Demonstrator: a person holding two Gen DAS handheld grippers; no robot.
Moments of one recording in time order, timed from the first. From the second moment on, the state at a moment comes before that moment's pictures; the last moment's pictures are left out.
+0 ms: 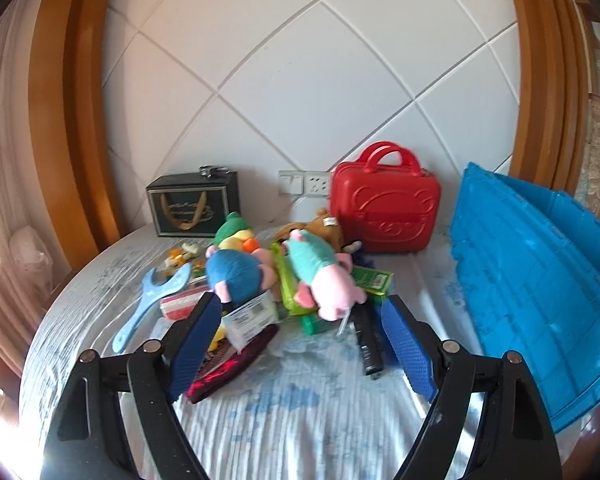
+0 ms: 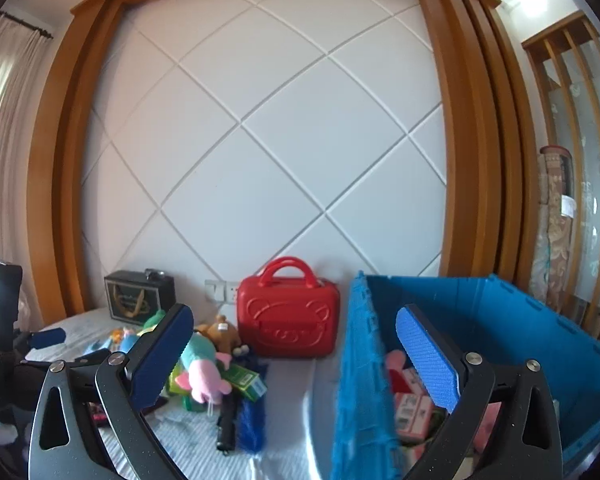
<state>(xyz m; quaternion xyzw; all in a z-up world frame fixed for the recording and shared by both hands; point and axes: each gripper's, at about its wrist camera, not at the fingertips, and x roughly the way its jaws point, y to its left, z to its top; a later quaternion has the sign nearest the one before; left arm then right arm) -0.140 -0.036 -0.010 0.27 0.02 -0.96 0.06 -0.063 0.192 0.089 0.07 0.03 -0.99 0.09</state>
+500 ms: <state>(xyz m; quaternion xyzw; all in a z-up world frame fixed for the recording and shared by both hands) -0.191 -0.158 -0.092 0.37 0.04 -0.92 0.08 -0.157 0.074 0.005 0.26 0.05 -0.95 0.15</state>
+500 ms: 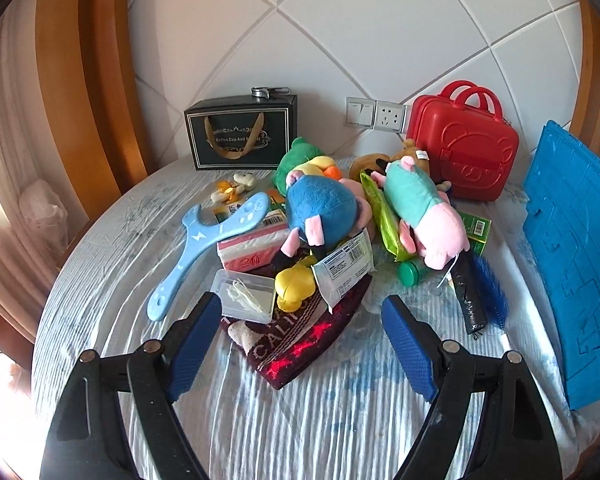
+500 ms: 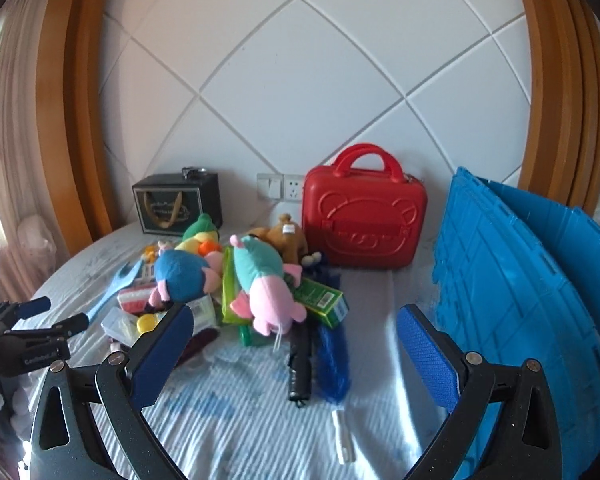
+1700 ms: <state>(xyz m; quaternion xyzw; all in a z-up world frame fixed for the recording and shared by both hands) -0.387 -0.130 -0.249 0.48 -0.03 -0.87 -0.01 -0.355 -0.029 -0.223 0.48 0.03 -0.85 0.20</state>
